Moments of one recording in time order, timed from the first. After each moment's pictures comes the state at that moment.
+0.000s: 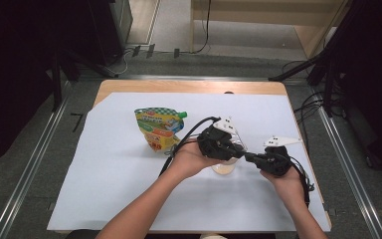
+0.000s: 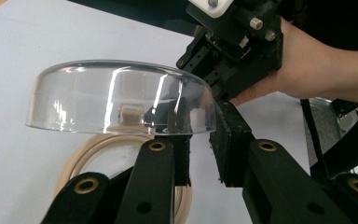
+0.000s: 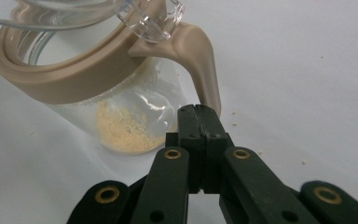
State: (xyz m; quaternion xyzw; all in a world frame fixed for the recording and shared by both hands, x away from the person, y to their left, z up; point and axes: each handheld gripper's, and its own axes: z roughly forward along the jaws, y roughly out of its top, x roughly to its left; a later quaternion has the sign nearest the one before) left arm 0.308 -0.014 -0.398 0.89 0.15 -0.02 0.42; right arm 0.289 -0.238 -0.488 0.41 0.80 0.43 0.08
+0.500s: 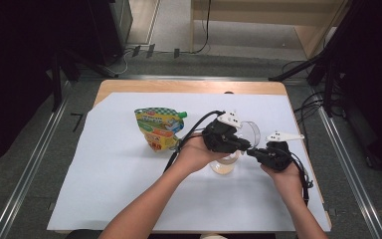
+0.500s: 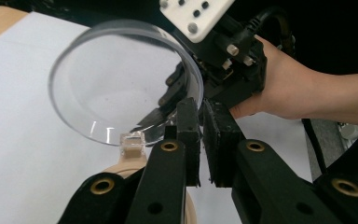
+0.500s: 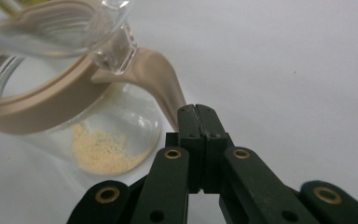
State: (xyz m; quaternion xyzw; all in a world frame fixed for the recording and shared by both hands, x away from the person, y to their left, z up) left arm 0.317 -0.026 -0.390 0.89 0.15 -0.01 0.44; right arm 0.303 -0.242 -0.489 0.43 0.78 0.44 0.10
